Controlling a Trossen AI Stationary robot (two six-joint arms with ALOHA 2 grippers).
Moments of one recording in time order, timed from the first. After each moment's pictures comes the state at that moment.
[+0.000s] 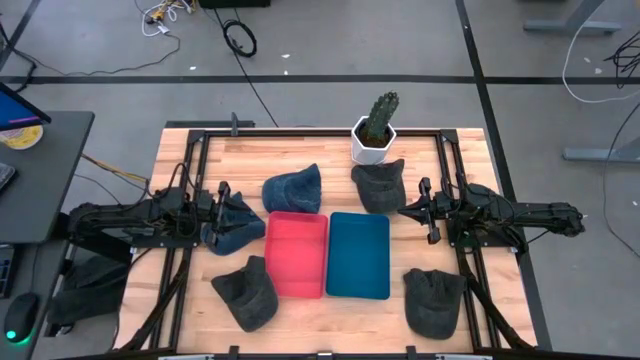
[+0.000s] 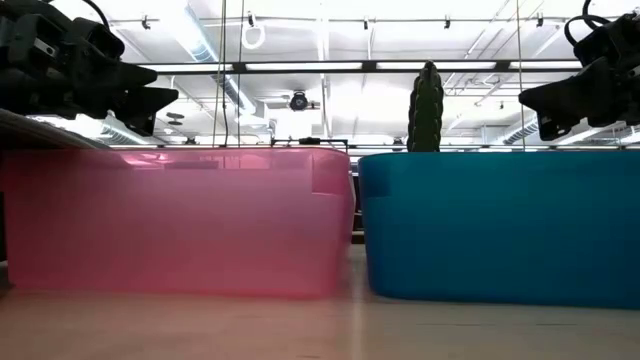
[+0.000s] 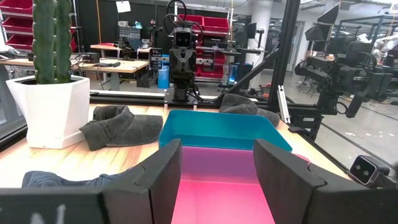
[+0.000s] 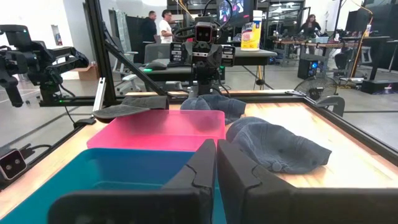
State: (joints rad) left arm 0.04 0.04 0.01 0.08 0.11 -0.09; right arm -0.06 0.05 0.02 0.04 -0.11 0.02
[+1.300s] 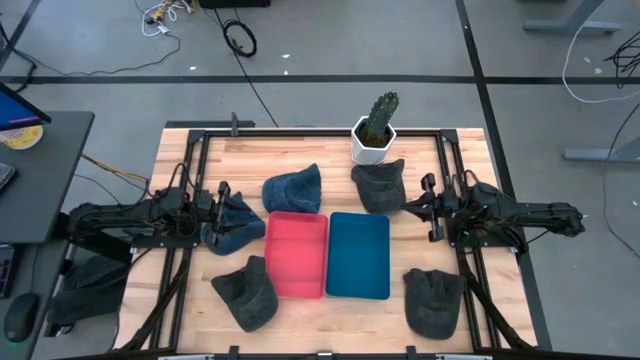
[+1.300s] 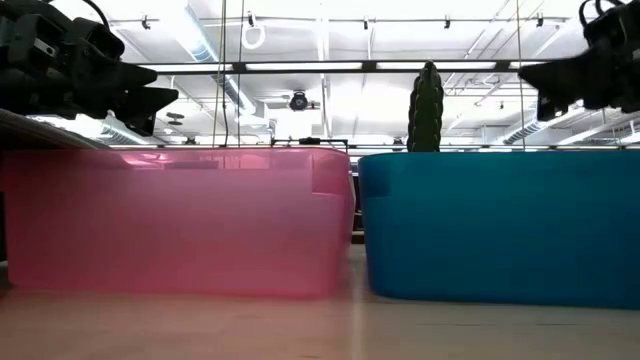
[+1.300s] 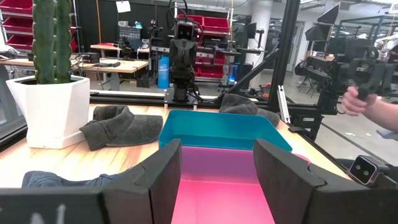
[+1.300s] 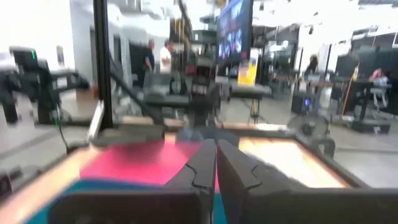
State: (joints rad) left arm 0.04 0.04 0.01 0.08 0.11 -0.09; right arm -0.06 0.05 0.02 0.19 -0.11 -0.04
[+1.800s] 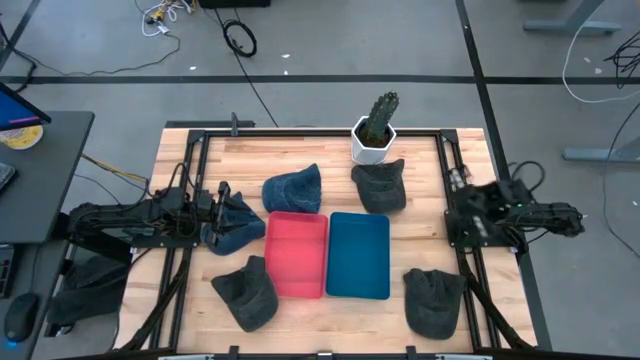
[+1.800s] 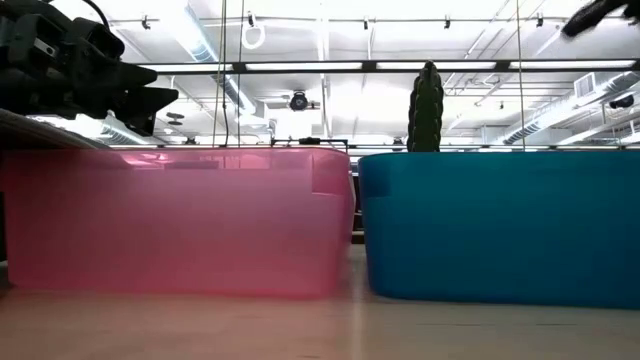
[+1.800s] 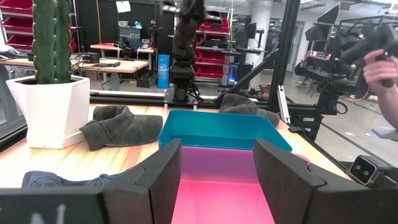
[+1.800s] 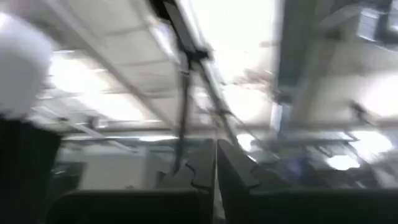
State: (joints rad) left arm 0.04 0.04 0.01 0.08 0.11 -0.09; right arm -0.06 0.05 0.05 0.84 -0.35 0.18
